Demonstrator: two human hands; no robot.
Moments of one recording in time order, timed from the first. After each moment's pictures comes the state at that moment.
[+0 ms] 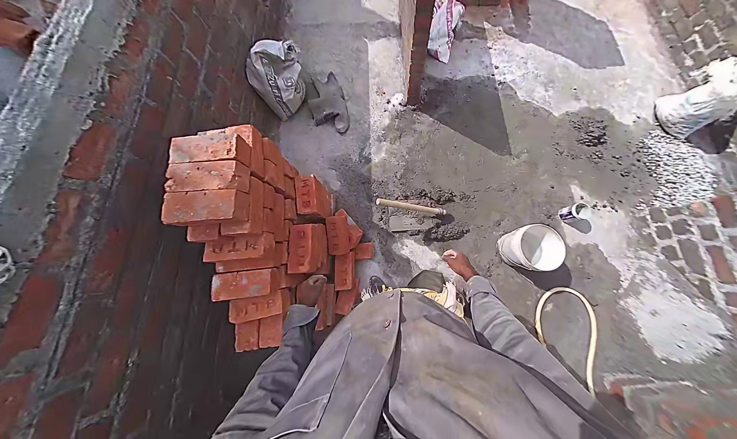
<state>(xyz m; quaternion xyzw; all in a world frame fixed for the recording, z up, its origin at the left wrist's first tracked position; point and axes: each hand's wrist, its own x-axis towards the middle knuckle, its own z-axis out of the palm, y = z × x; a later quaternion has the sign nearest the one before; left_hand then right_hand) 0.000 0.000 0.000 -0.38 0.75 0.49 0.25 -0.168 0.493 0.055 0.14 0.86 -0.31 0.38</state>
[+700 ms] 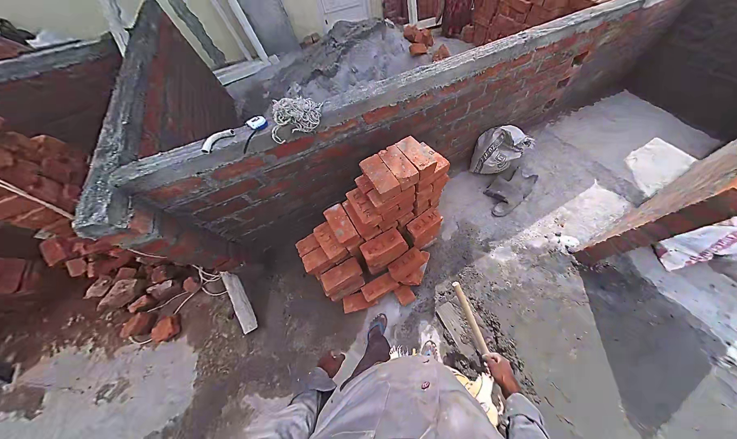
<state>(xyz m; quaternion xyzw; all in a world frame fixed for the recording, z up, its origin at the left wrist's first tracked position) 0.104 0.263 0.007 -0.68 0.47 0.51 0.24 -0.412 0.462 0.007 -0.14 0.85 -0.14 0.49</state>
